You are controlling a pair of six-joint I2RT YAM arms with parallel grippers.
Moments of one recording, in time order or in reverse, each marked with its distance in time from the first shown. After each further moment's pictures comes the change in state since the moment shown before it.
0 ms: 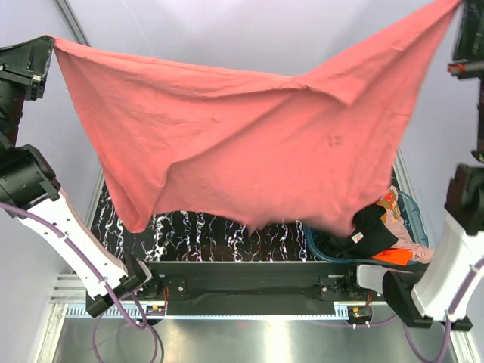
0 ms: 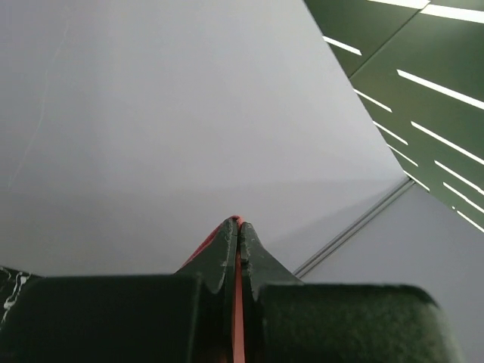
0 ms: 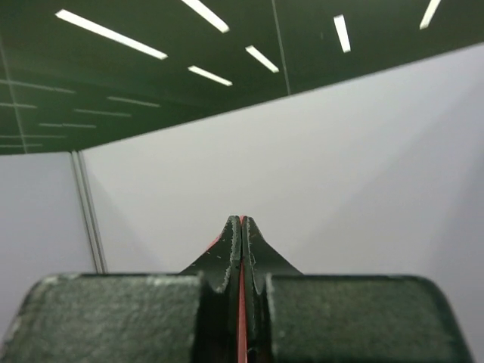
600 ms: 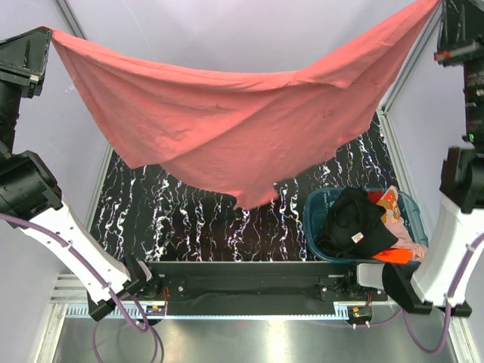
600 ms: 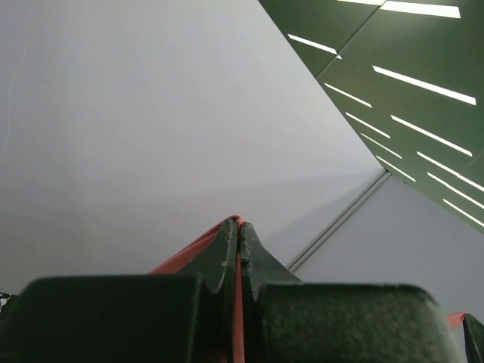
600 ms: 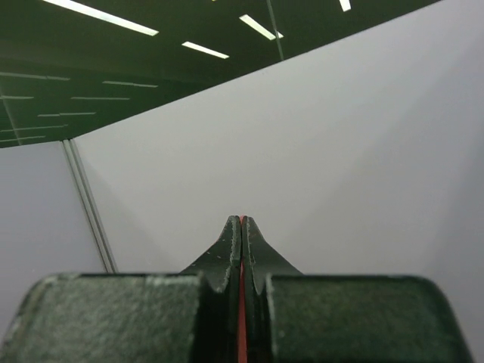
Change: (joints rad) left arm 0.000 0.019 0.105 -0.019 0.008 -0.028; right arm 0.000 0.090 -0.003 -0.054 -0.007 0.049
